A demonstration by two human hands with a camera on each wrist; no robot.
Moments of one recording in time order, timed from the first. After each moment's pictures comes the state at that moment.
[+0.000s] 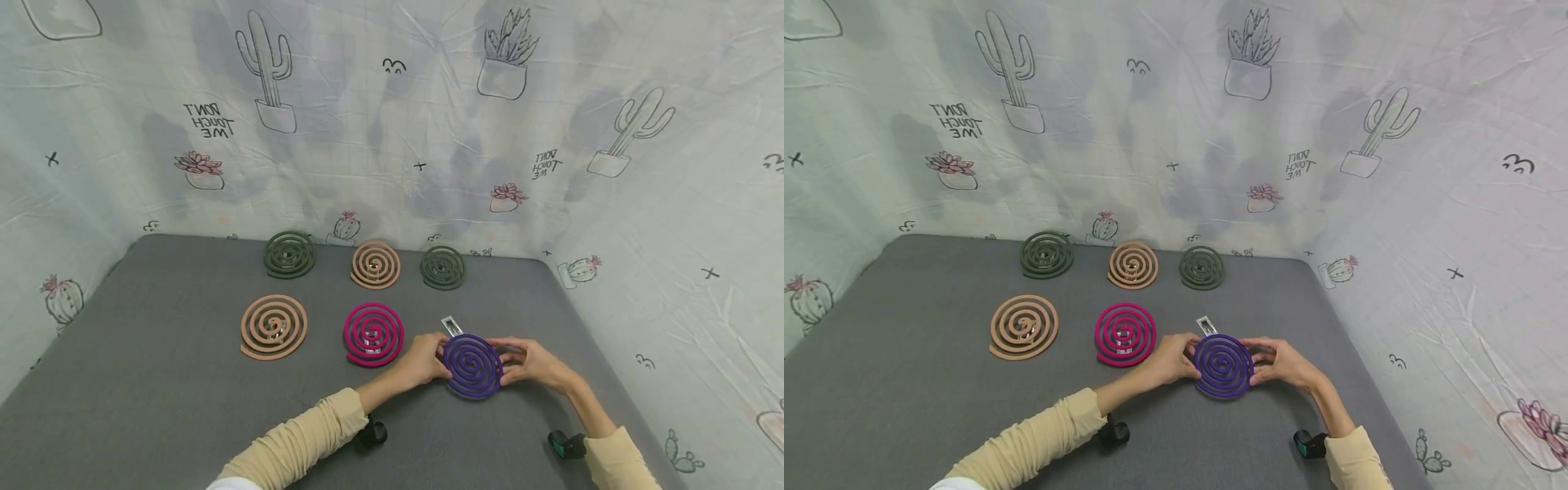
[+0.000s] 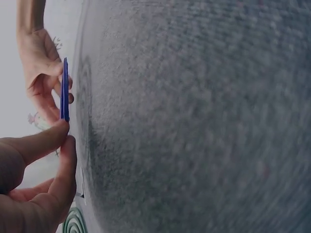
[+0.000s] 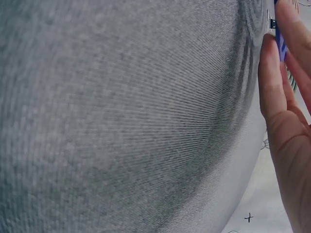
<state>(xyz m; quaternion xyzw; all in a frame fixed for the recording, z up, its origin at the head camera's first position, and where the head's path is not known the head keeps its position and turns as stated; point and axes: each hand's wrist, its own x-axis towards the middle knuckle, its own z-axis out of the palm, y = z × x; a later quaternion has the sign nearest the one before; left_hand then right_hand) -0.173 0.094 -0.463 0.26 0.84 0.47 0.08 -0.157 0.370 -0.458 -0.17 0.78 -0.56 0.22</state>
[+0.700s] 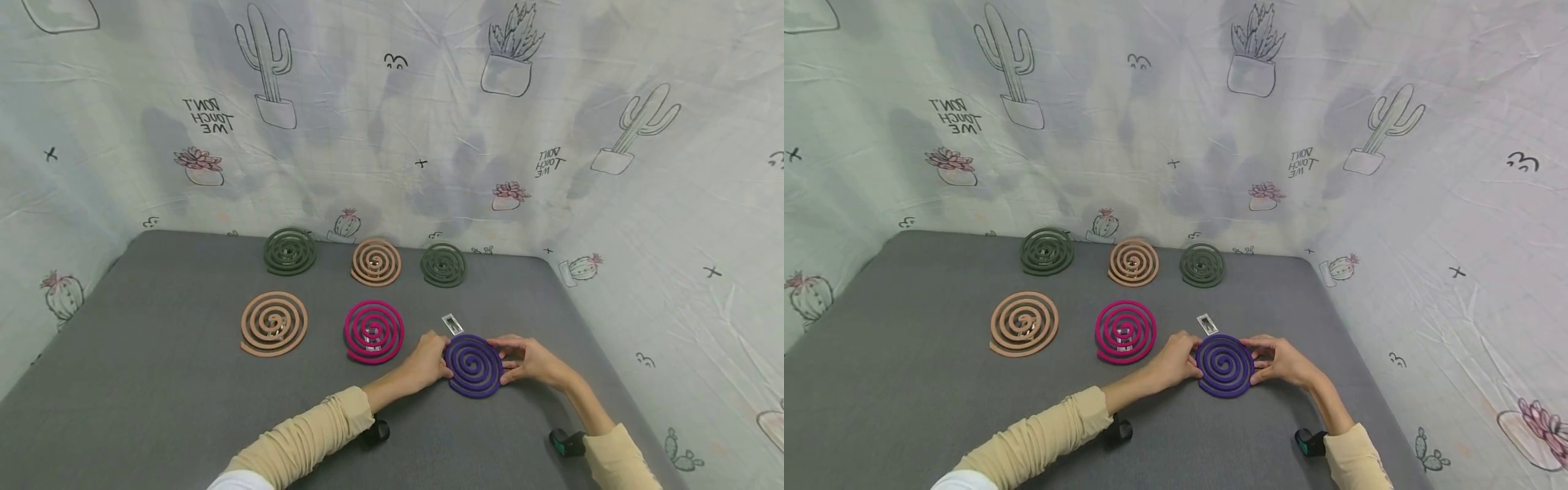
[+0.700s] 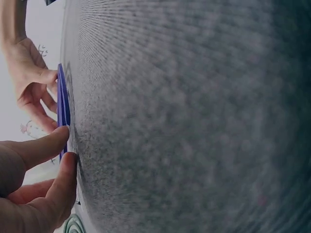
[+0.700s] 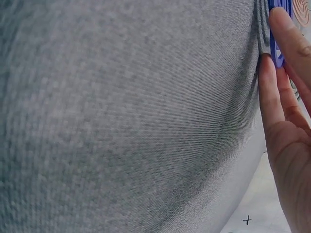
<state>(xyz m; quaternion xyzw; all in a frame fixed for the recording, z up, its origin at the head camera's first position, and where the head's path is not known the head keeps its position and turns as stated) -0.172 0.102 -0.474 0.30 0.88 0.38 0.03 -0.159 0.370 -0.457 -0.20 0.84 -0.48 0.16</state>
